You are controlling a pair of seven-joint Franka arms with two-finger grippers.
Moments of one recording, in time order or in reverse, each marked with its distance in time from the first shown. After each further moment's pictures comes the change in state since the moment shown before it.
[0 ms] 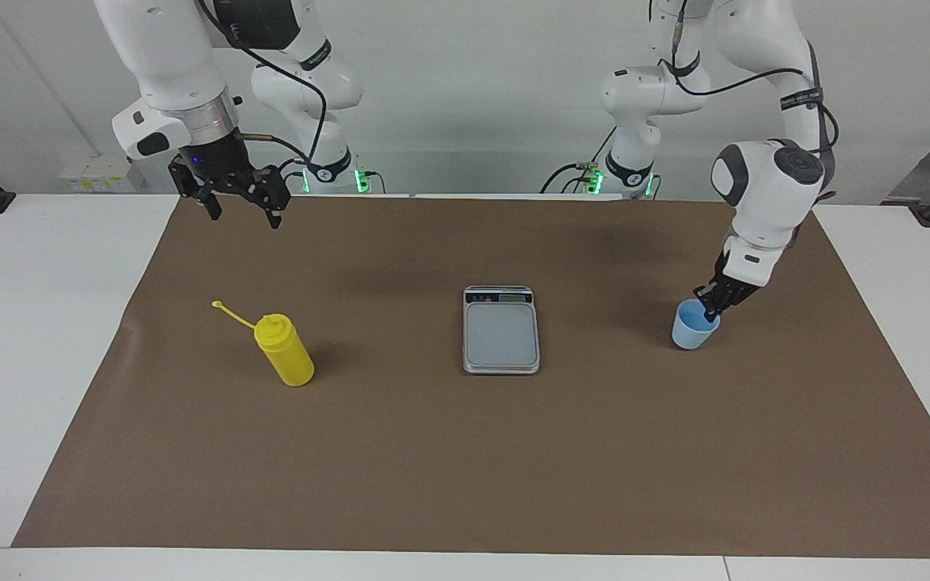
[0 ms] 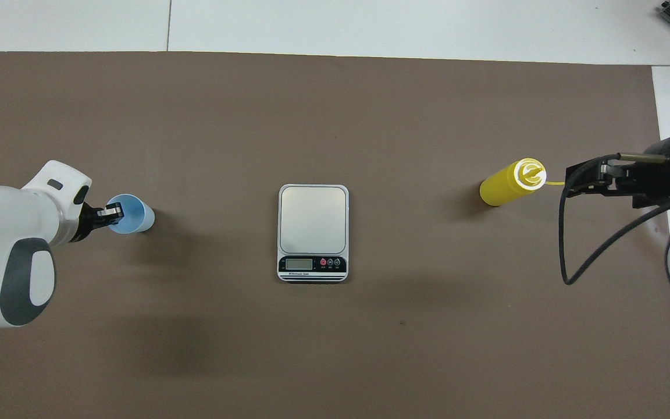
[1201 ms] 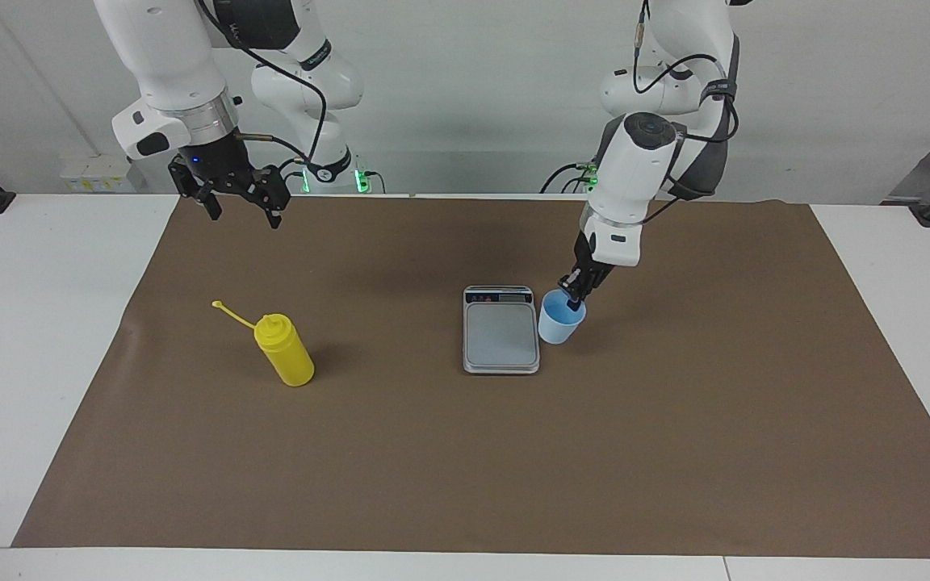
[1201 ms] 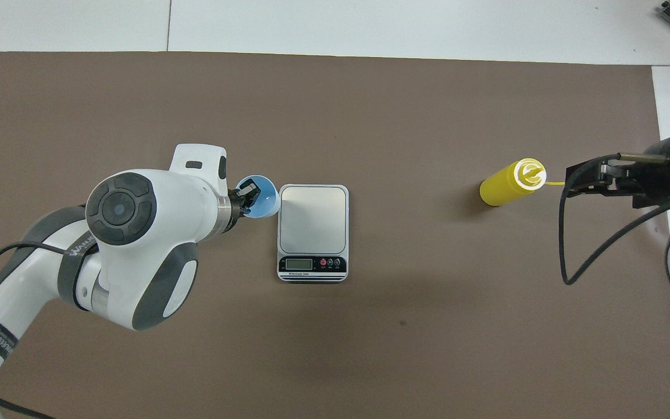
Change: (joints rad) left arm -0.020 0.080 -0.407 0.248 -0.035 -0.118 -0.769; right arm 0.000 0.000 0.000 0.000 0.000 0.000 0.000
